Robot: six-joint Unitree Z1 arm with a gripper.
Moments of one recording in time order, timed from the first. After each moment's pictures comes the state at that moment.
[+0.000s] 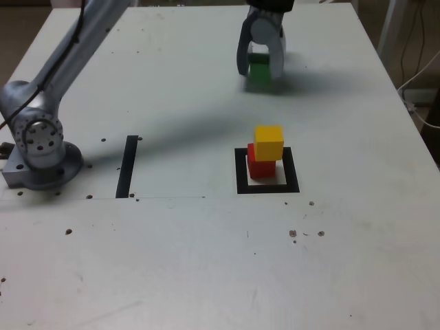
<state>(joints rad) 0.59 2.44 -2.25 1.59 0.01 0.80</state>
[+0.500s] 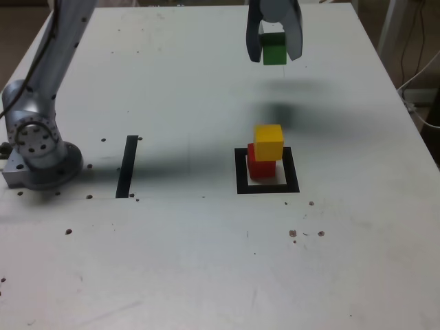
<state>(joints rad) 0.40 2.18 -2.11 1.60 -0.04 0.55</state>
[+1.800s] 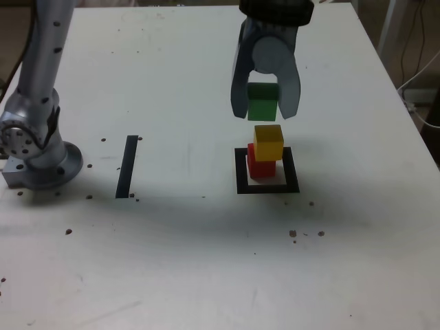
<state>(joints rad) 0.03 2.05 -1.89 1.60 -0.13 0.12</state>
